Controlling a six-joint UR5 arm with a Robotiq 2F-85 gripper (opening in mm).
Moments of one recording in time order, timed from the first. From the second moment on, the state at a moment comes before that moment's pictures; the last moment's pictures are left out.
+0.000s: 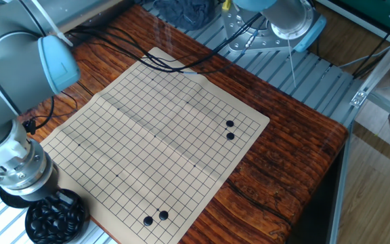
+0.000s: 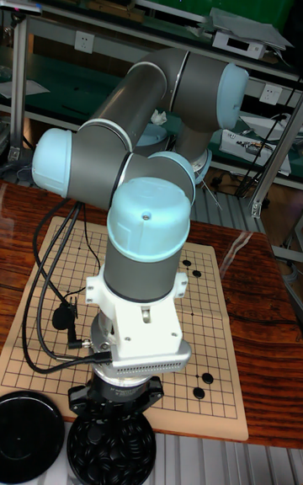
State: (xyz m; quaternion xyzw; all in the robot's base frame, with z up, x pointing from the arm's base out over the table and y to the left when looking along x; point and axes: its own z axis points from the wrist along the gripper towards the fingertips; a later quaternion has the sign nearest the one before) arm 0.801 -0.006 0.042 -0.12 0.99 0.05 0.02
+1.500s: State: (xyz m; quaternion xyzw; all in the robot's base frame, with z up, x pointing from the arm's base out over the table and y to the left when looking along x) arm 0.815 0.002 0.039 -0.04 1.00 0.08 0.03
